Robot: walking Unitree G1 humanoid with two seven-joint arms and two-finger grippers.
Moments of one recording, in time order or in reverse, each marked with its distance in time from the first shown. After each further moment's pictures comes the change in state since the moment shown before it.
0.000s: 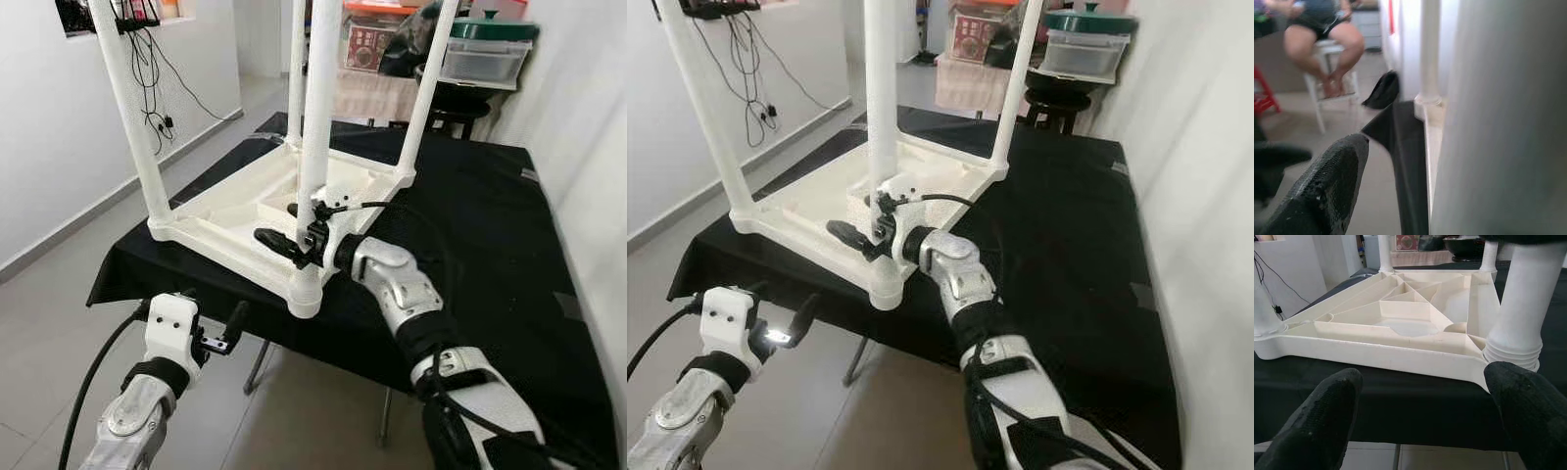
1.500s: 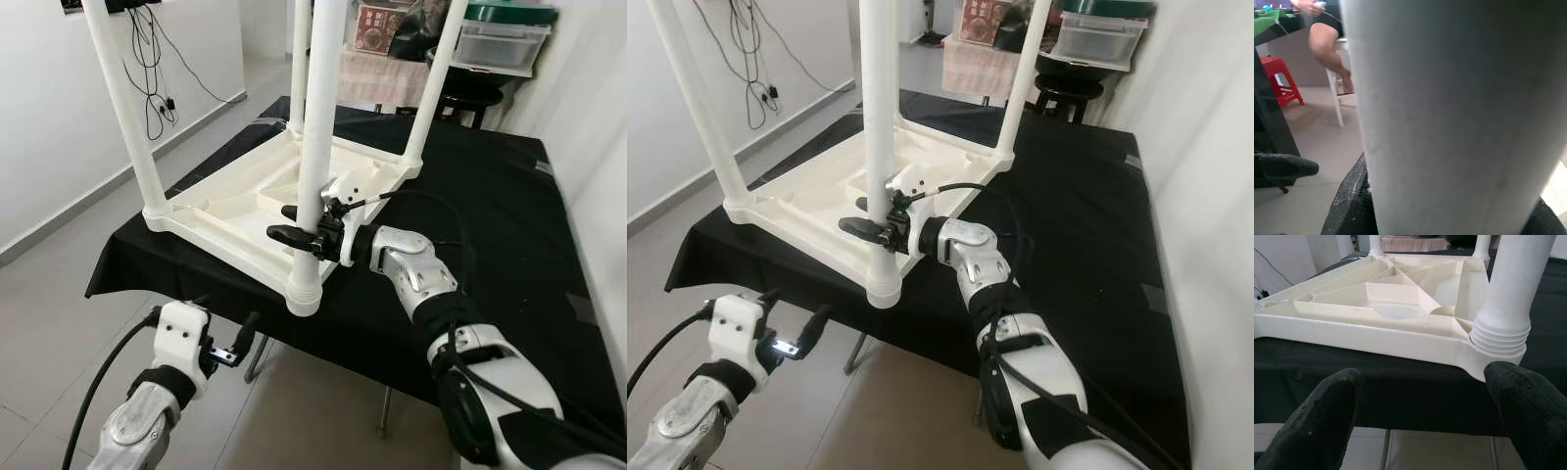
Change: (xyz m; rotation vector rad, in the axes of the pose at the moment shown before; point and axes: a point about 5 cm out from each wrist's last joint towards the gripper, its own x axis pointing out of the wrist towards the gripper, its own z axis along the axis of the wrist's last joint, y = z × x) left arm -0.007 -0.010 -0.004 -0.022 0.010 -0.054; right arm -0.008 -0.012 0.011 -0.023 -0.023 0.073
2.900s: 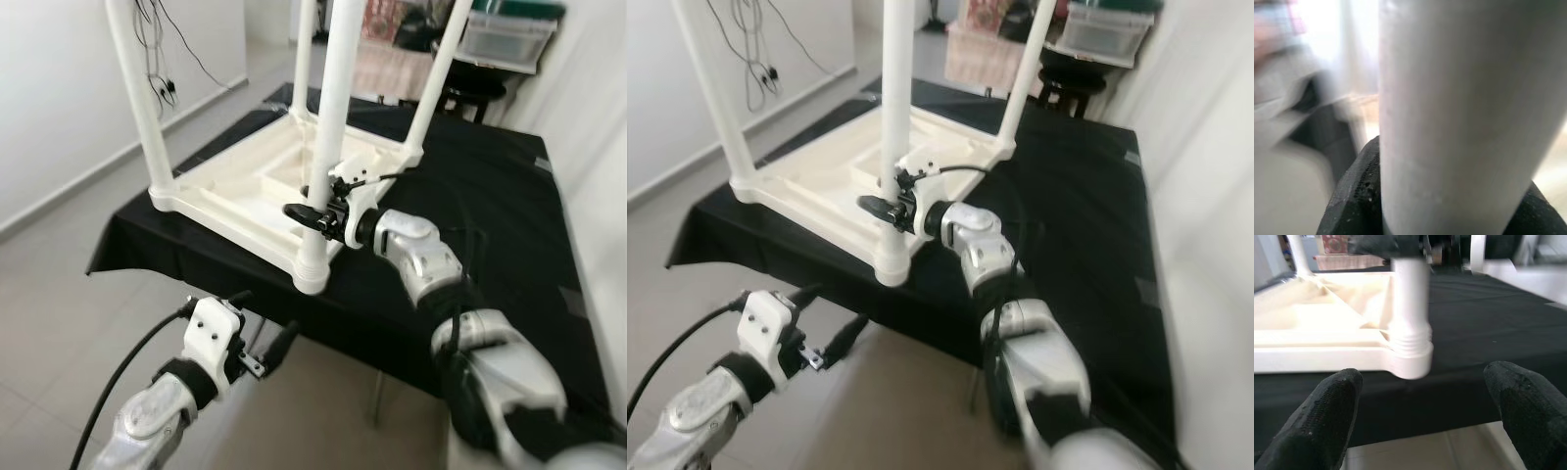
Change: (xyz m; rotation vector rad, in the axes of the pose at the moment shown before) left arm 0.003 -0.030 0.014 0.015 -0.027 -0.304; right arm -0.010 0.011 -0.023 0.042 0.027 -0.692
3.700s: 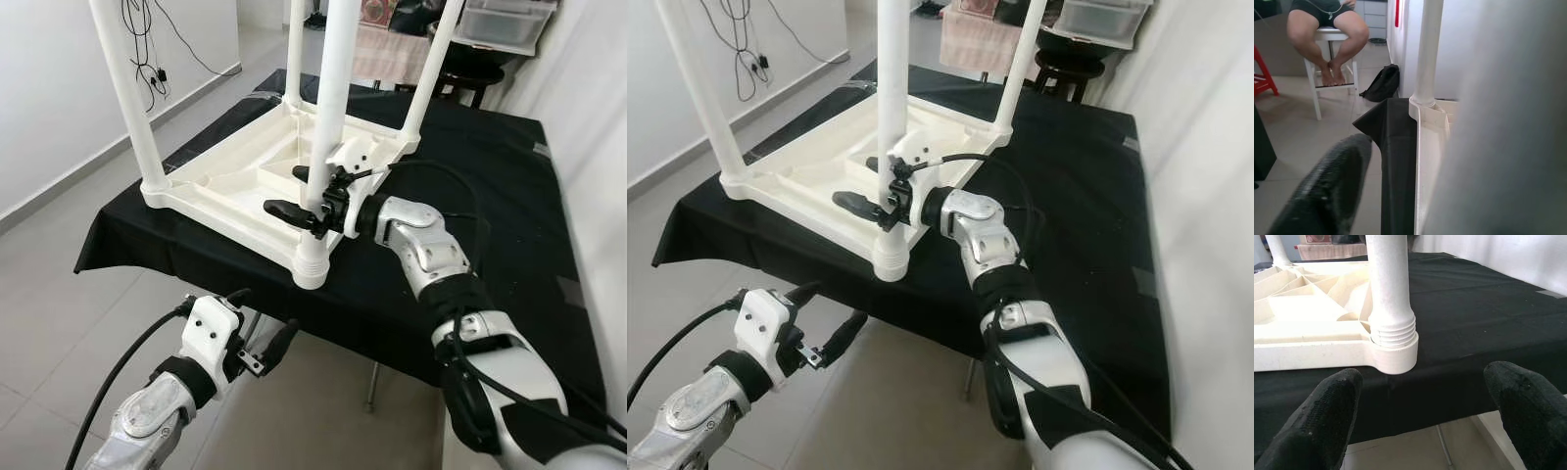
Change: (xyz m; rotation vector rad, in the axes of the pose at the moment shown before) left arm -0.001 -0.004 0.005 0.036 -0.002 0.002; right arm 0.017 -0.004 0.055 -0.139 -0.069 0.625
